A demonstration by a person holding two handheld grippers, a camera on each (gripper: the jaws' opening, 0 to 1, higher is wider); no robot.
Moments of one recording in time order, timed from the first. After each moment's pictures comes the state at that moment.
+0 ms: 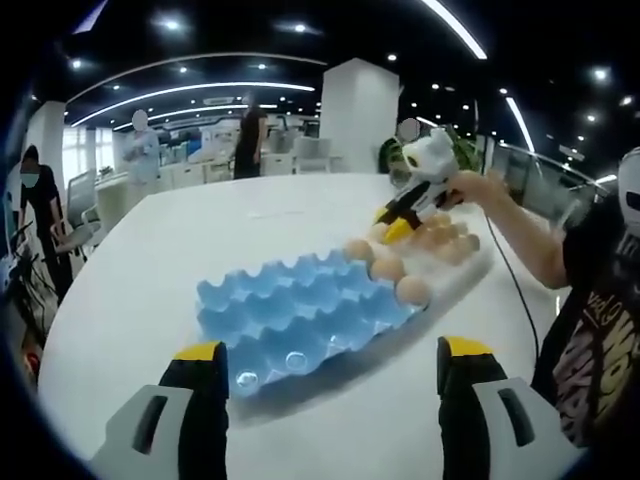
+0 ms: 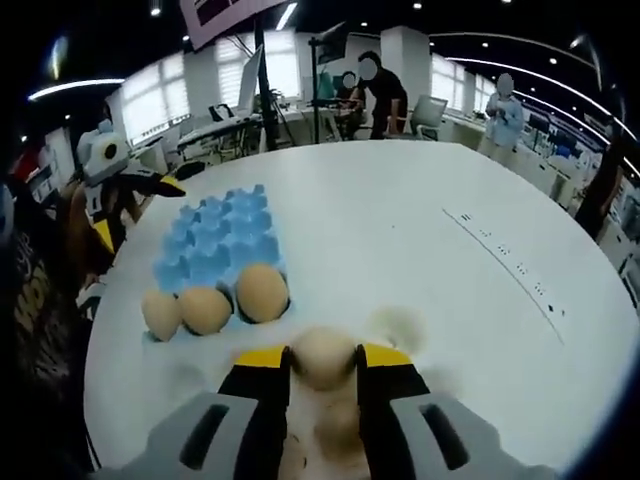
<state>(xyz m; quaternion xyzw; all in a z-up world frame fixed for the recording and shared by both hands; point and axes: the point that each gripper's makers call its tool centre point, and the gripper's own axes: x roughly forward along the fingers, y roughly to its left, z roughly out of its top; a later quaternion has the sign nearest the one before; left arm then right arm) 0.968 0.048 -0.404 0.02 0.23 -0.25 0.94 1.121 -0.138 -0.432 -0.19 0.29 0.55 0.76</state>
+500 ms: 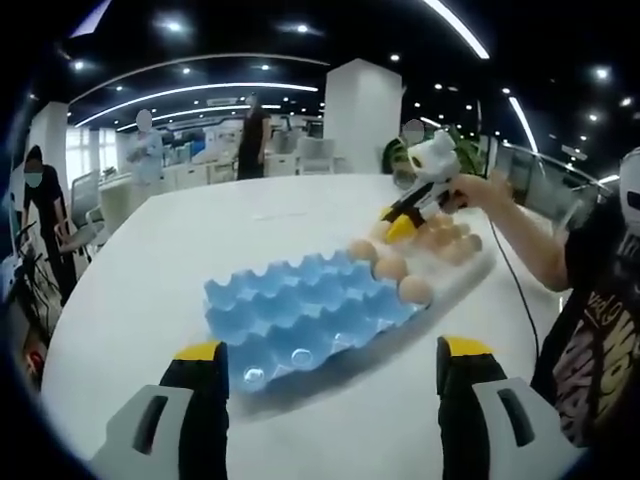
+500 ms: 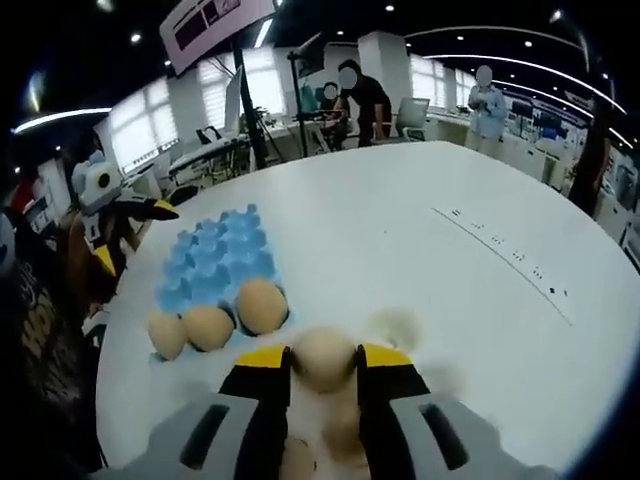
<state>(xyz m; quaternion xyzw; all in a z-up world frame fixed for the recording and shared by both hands) 0.966 0.056 -0.401 0.02 0.23 -0.24 0.94 1.126 -0.136 -0.427 -0.13 0.30 0.54 0.78</state>
